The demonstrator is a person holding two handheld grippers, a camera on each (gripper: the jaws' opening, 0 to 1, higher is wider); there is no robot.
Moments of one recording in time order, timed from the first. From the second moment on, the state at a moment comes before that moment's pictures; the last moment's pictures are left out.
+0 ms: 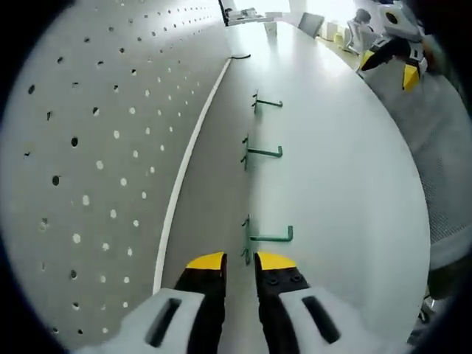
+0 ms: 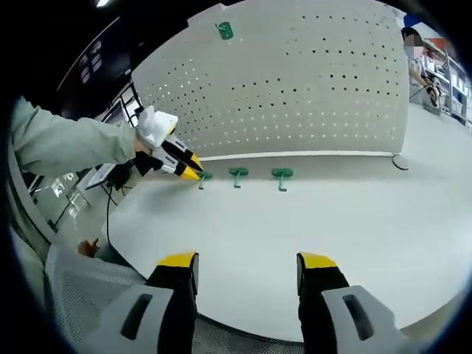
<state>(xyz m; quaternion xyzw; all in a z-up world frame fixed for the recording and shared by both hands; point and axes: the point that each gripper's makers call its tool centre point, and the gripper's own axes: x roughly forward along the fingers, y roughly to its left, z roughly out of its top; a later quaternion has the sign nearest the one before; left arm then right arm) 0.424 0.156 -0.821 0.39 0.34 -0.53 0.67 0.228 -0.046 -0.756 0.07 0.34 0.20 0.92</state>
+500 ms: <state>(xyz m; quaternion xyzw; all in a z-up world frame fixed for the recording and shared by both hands) 0.422 0.152 -0.827 0.38 0.35 -0.54 0.66 0.230 -0.051 -0.757 0.08 0.34 0.19 0.92</state>
